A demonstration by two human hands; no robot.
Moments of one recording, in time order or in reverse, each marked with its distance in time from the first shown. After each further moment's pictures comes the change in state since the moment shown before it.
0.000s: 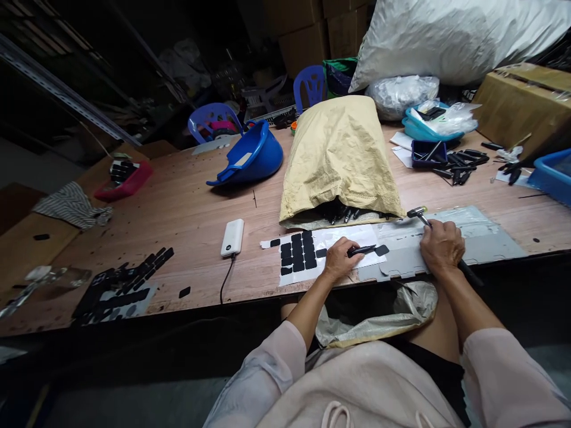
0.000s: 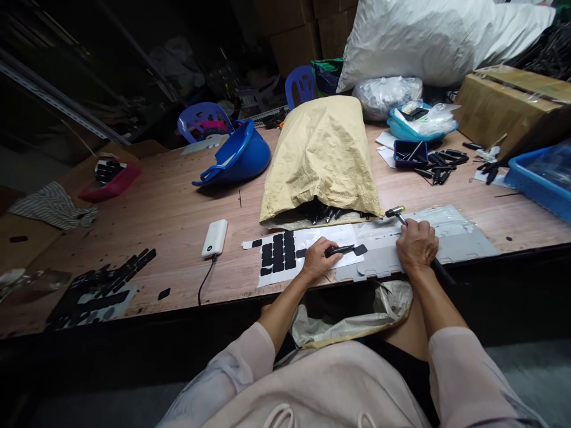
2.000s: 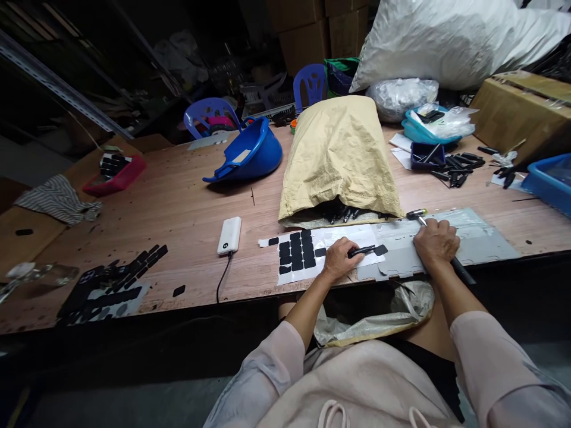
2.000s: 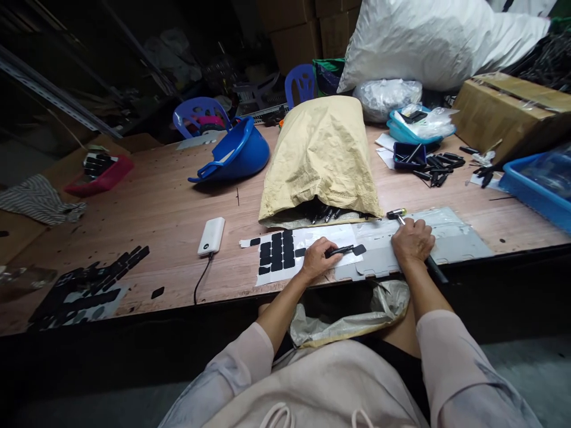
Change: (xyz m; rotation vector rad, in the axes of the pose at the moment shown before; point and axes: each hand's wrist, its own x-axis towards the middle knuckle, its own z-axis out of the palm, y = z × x) left_hand 0.001 0.005 -0.003 0.038 -0.014 0.055; right_hand 0.010 -0.010 0.010 -0.166 -0.038 0.041
